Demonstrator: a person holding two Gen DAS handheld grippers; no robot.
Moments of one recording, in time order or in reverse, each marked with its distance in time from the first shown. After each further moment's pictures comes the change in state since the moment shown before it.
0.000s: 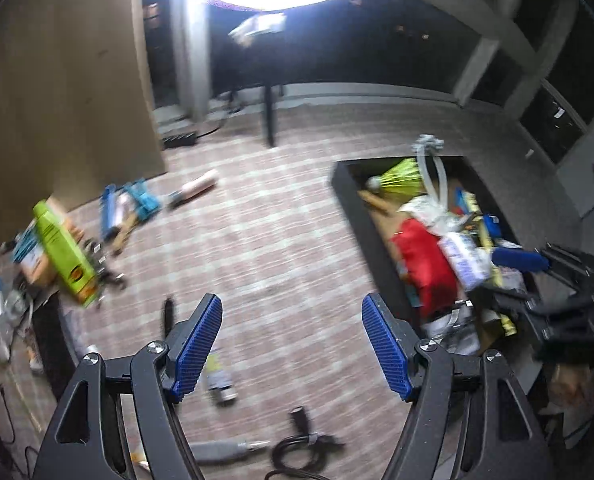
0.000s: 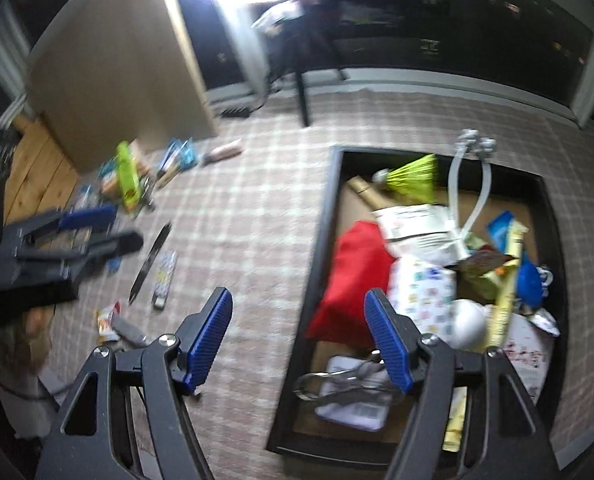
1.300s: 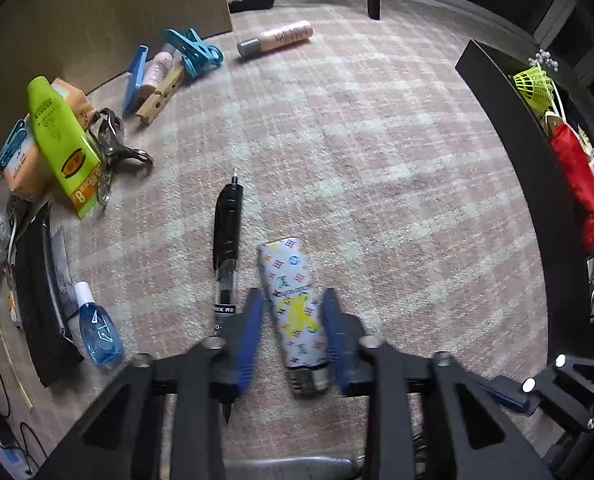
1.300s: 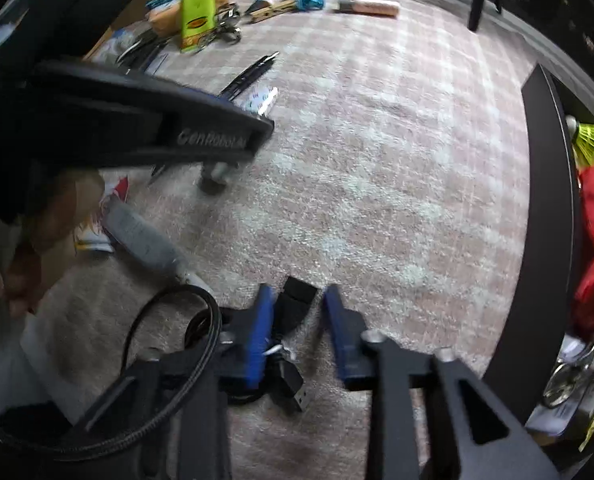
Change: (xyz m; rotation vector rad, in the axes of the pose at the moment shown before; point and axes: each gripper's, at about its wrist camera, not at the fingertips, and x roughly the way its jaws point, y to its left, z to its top) left arm 0.107 0.054 -0.063 -0.061 0.228 0.150; right arm 0.138 0.133 -0.069 -0.232 0.244 0.022
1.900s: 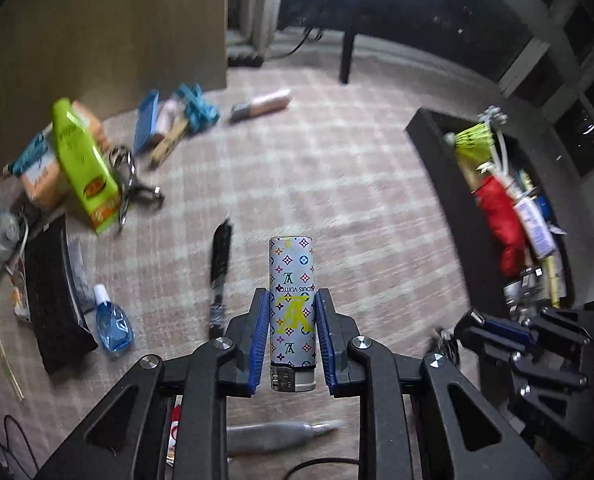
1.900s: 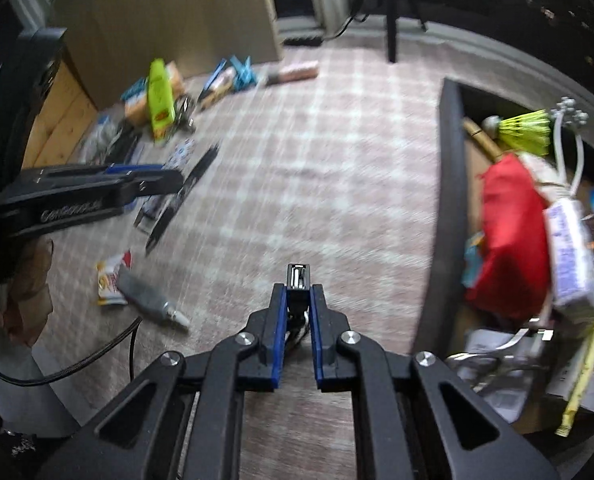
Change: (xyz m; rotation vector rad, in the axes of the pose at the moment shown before) left arm -0.082 0.010 -0.003 -0.011 -0.140 -0.163; right arm -0.074 -0.066 0.000 0.179 -0.184 0.011
